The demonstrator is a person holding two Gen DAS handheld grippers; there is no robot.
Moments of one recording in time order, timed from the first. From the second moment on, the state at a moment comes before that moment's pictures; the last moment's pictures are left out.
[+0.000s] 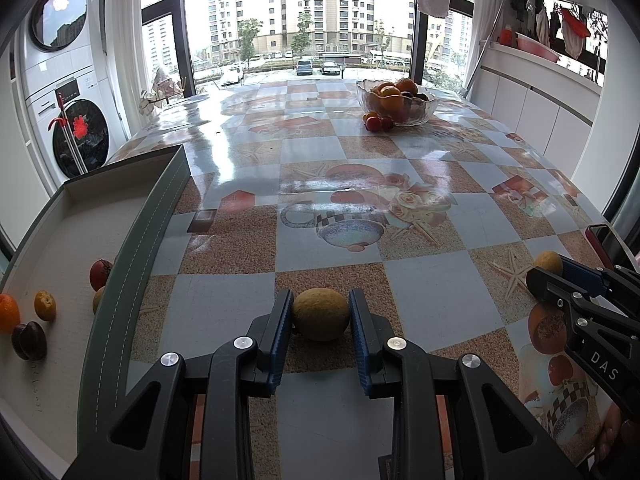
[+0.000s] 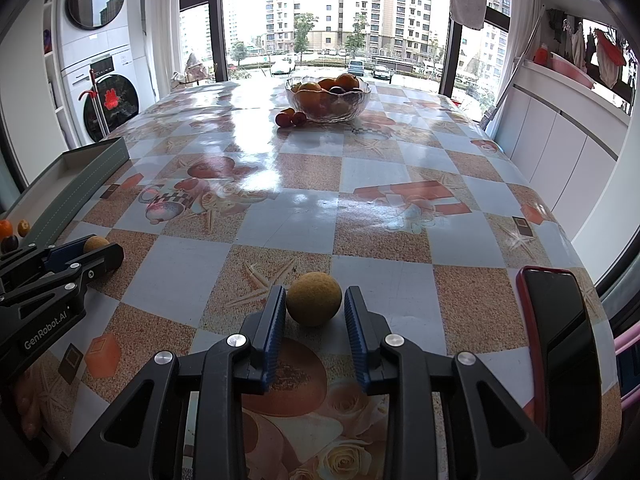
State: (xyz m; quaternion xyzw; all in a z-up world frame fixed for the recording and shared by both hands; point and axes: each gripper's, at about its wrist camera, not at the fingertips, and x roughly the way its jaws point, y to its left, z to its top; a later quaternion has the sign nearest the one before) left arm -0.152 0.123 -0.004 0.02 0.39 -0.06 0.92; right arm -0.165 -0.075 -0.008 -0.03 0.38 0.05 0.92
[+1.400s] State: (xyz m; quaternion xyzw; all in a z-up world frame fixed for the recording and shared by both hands) left arm -0.154 0.121 -0.003 0.03 0.38 -0.06 0.92; right arm -0.165 -0.075 -0.008 -0.03 0.38 0.05 0.92
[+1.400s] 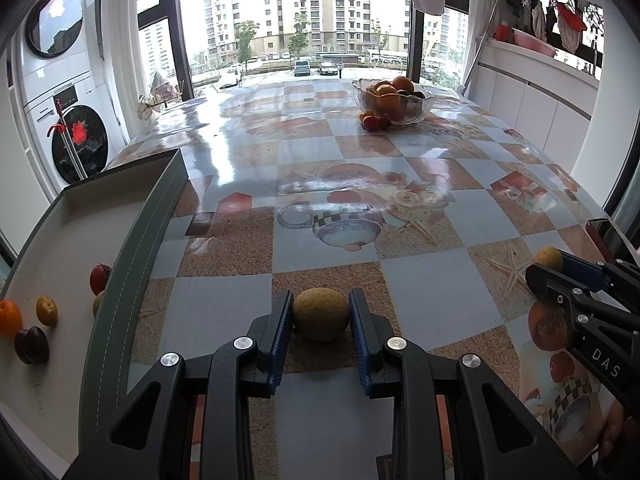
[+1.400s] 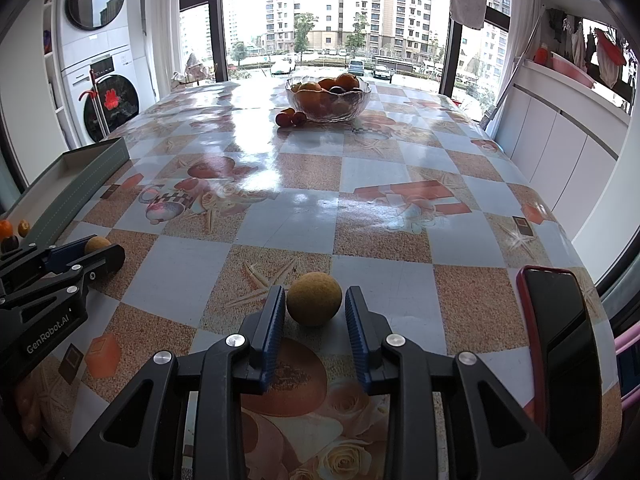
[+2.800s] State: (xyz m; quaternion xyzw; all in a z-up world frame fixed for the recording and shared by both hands) left arm -0.155 0.121 -0.003 0.03 0.38 -0.06 0.92; right arm -0.165 -0.077 -0.008 -0.03 0.38 0.05 0.92
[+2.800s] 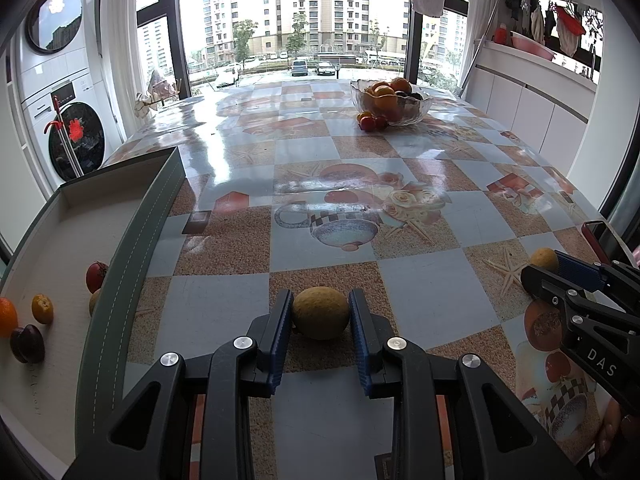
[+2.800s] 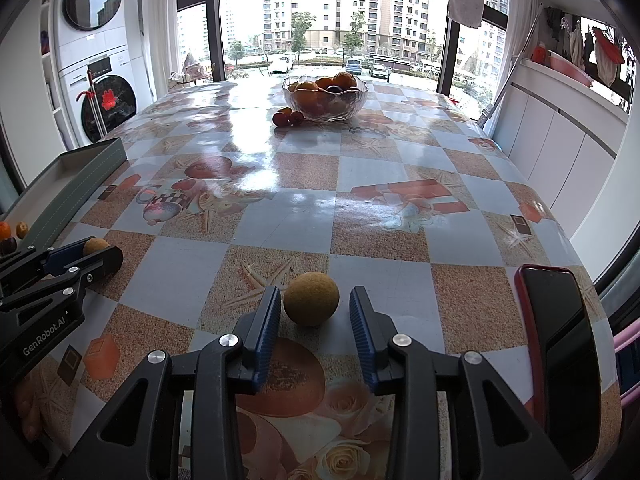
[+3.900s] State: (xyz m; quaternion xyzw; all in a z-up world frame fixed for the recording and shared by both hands) left arm -0.155 0.120 -0.003 0.03 0.38 -0.06 0.92; right arm -0.165 -0.077 -0.008 -0.03 0.38 0.05 0.92
